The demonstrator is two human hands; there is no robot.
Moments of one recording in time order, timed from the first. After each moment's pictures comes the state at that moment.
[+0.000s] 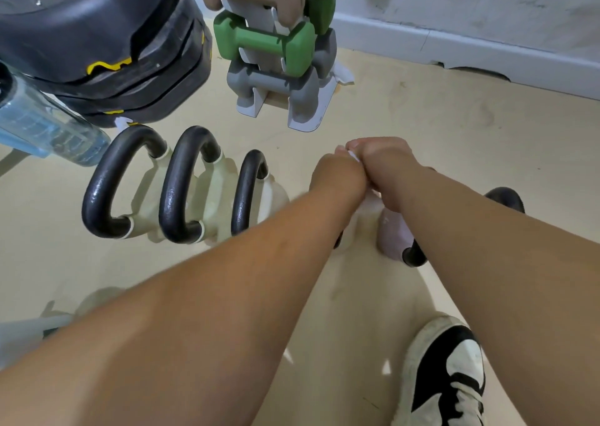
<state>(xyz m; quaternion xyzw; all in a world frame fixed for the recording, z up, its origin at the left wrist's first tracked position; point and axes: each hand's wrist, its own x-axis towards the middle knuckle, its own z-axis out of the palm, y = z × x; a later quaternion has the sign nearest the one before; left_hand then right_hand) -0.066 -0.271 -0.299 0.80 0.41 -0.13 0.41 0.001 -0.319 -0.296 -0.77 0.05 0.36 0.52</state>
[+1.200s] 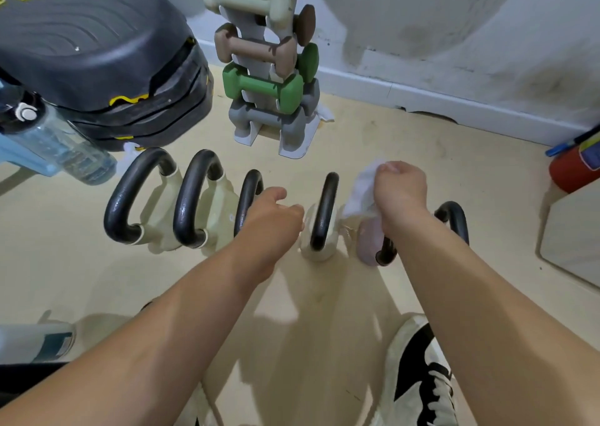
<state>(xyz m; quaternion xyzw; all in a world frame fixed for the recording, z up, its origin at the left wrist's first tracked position) -0.184 -0.264 -0.232 0.65 0.48 0.00 0.59 -0.028 -0.372 -0.256 -0.82 0.08 0.18 0.54</state>
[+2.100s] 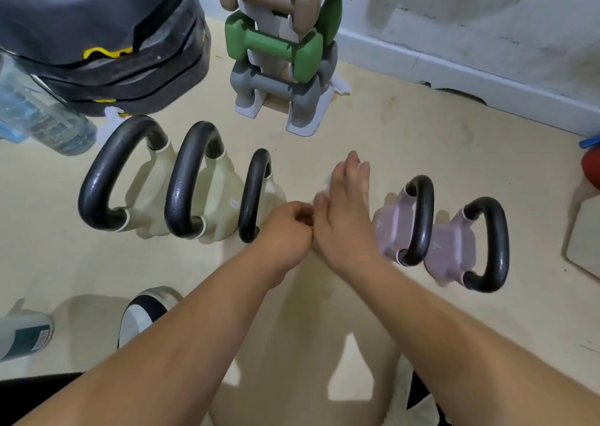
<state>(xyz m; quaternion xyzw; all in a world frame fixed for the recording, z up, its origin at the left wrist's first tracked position) -0.182 -0.247 -0.306 0.64 0.44 -0.09 0.62 -0.109 -0.329 -0.327 -0.89 -0.29 0.17 0.31</state>
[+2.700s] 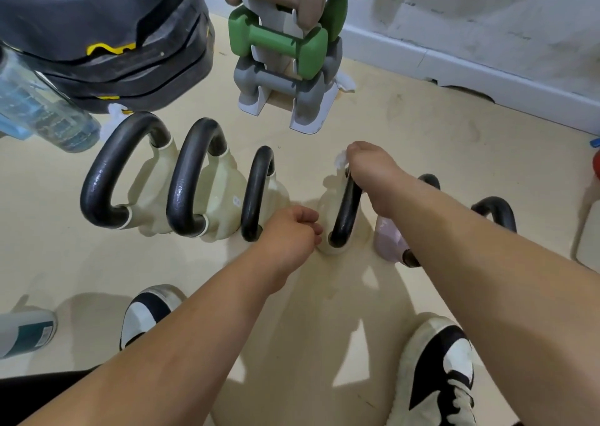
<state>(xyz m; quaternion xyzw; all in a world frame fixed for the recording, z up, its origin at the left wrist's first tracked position) -0.185 -0.251 -0.309 0.59 0.49 -0.10 0.64 -0.024 -0.299 -0.299 -0.83 -0.07 0.37 0.42</state>
